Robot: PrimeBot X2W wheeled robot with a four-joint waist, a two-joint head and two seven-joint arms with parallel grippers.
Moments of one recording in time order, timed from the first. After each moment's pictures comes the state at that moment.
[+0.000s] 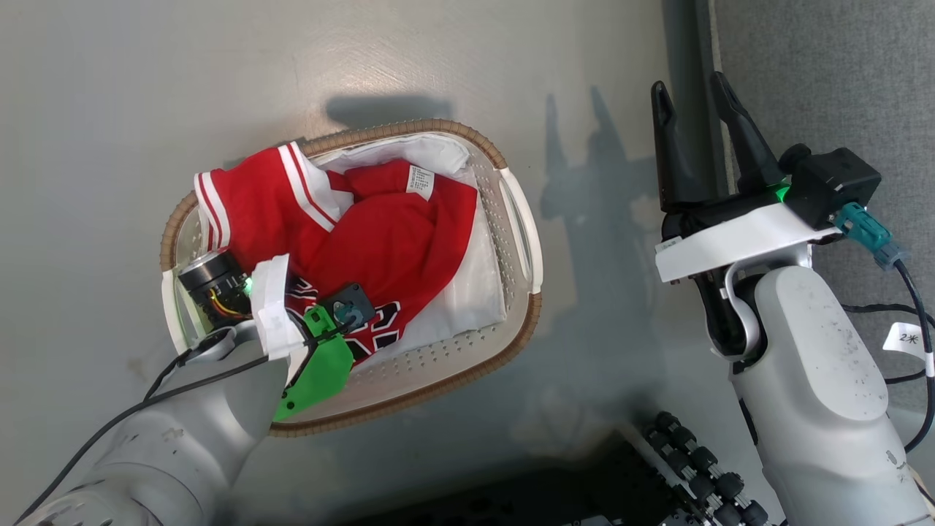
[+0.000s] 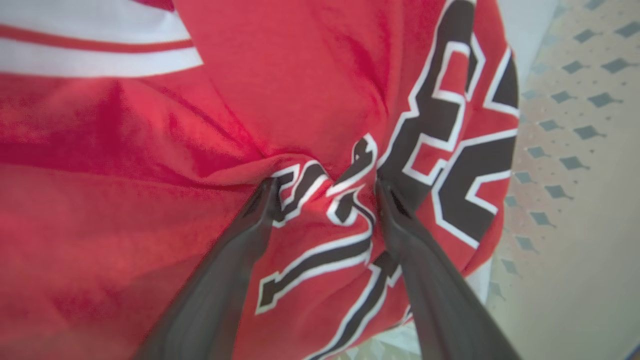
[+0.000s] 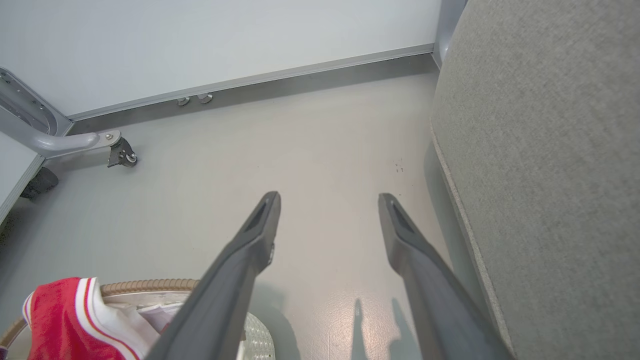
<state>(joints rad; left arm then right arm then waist) -0.93 0.15 -1.26 1.29 -0.21 -0.12 -0.01 -0.57 -0.05 0.14 0.28 0.32 0.13 -0.26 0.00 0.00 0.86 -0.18</state>
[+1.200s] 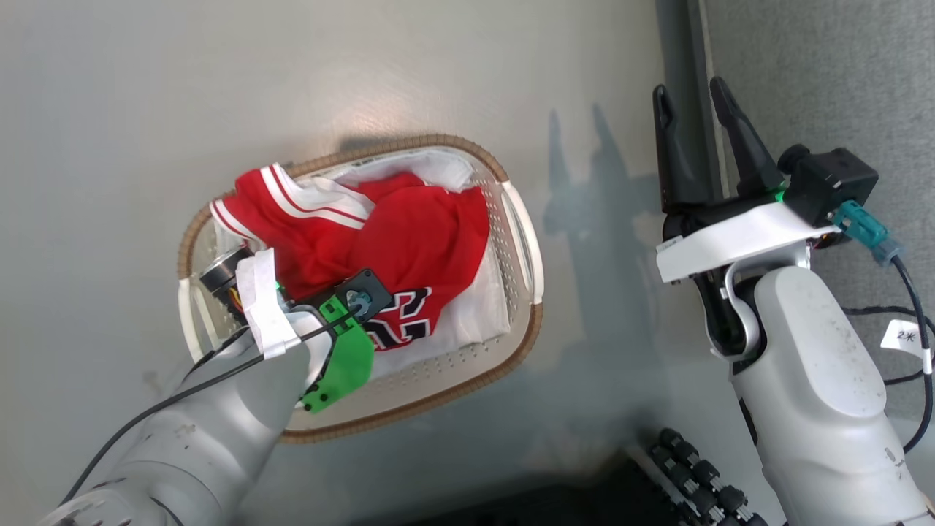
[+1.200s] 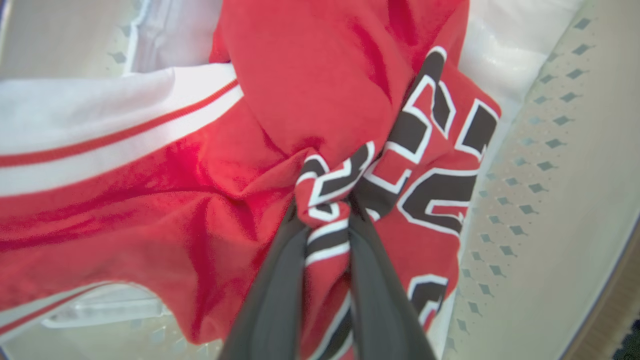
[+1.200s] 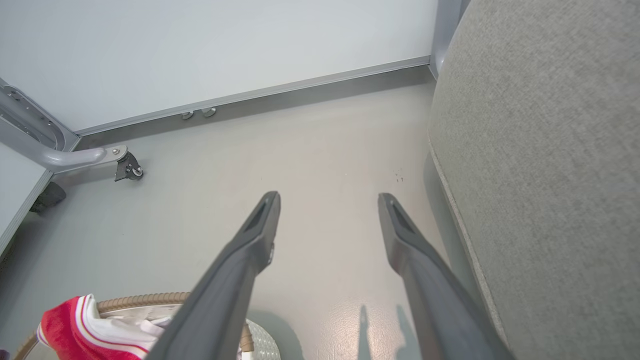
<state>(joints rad) -0.93 0.11 -1.26 1.28 -0.36 -0.13 -0.11 -0.58 -0.05 0.14 0.31 0.34 0.13 -0.26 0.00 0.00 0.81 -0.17</state>
